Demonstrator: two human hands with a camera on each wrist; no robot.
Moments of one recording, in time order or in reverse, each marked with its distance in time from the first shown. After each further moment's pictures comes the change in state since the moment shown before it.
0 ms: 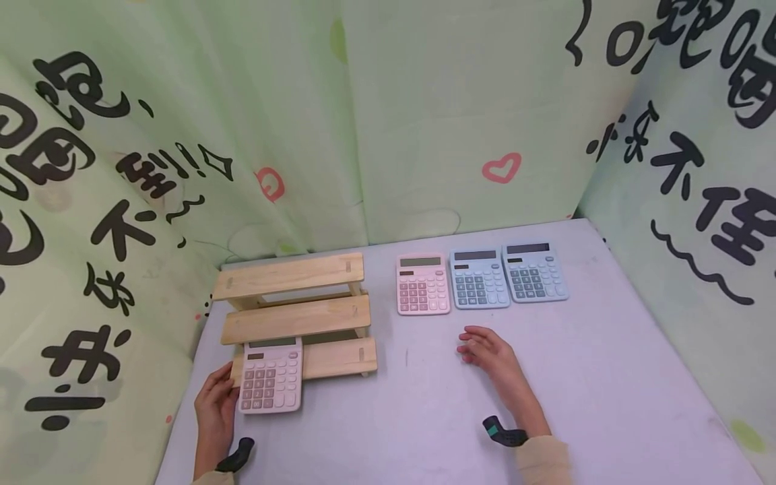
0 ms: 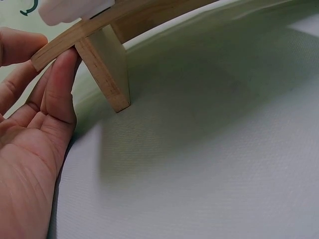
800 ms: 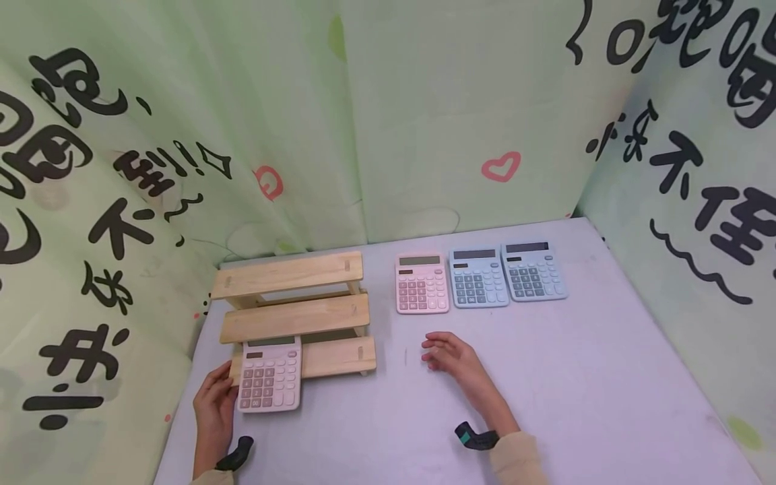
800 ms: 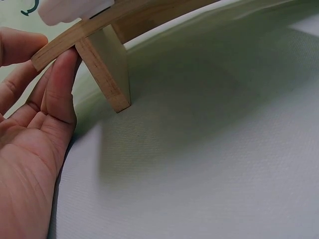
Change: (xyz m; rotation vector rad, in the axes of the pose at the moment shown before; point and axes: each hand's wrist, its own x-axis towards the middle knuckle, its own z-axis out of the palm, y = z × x) left_hand 0.000 0.001 0.001 -0.008 0.009 0.004; right_hand 0.010 0.000 0.054 0.022 -0.153 0.022
